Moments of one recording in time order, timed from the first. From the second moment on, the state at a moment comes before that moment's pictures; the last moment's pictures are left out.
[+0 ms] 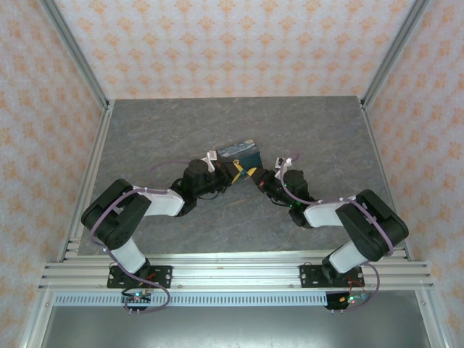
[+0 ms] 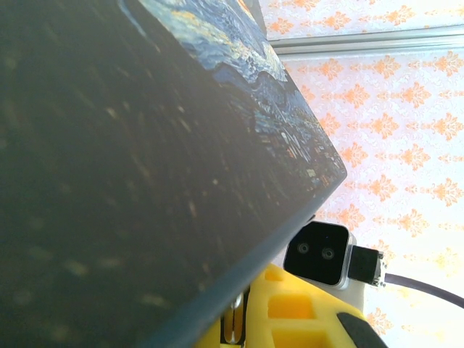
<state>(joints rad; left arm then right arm) -0.58 1.67 0.64 0.75 0.29 -1.41 0.57 1.52 0.41 0.89 -0.25 1.22</state>
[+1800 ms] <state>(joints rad) -0.58 1.69 0.63 0.80 0.24 -1.54 0.51 1.69 0.45 1.09 -0.39 1.09</state>
